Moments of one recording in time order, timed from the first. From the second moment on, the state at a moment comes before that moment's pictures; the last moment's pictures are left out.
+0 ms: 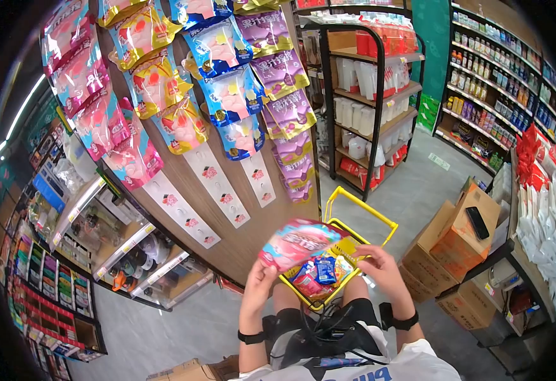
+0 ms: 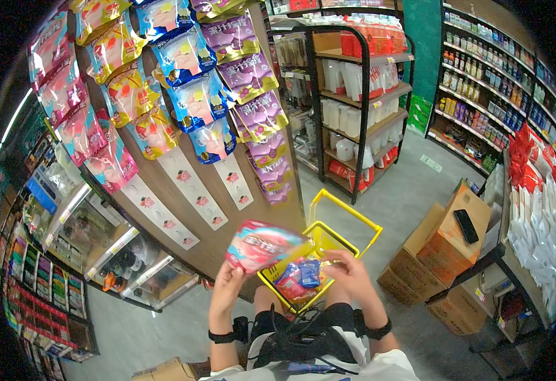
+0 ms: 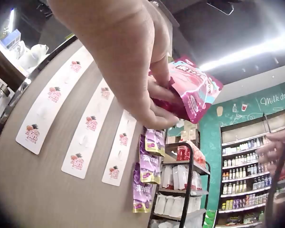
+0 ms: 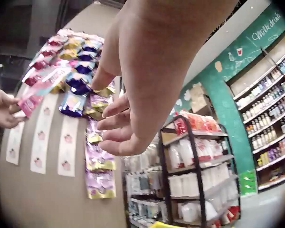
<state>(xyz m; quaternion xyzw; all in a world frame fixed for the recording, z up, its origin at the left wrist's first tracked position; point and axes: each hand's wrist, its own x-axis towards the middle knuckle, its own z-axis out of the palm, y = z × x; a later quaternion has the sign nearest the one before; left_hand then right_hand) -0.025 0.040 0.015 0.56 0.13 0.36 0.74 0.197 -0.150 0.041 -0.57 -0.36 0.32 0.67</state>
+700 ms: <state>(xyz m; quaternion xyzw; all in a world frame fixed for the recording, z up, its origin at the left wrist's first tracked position) -0.010 -0.016 0.038 0.71 0.27 0.39 0.52 0.132 -0.135 0.061 -0.65 -0.51 0.02 0.57</state>
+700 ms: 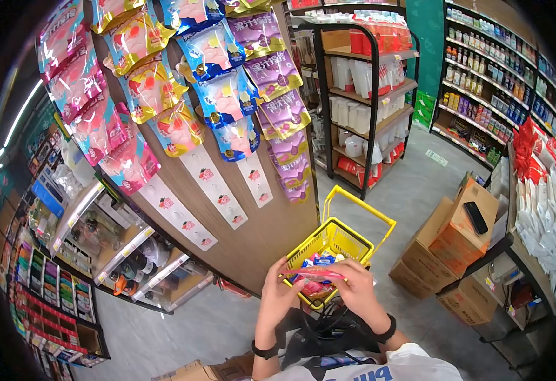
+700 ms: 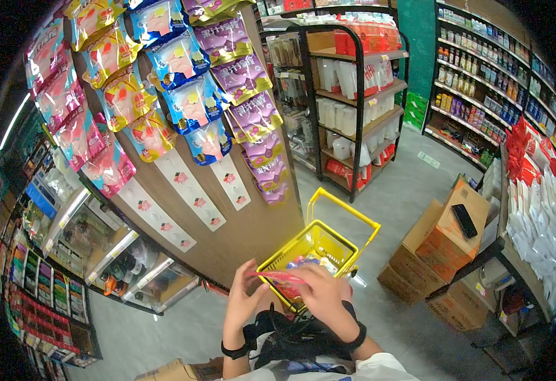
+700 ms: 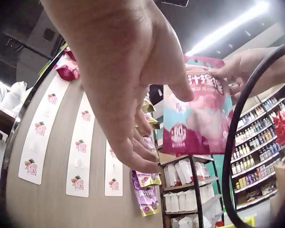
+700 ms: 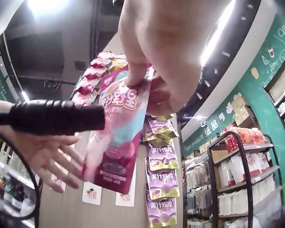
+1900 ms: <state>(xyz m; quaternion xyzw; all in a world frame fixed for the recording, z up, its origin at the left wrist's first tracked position) -0.017 -0.019 0.031 0.61 0.18 0.34 0.69 0.127 -0.138 0.067 -0.61 -0.51 0.25 0.54</state>
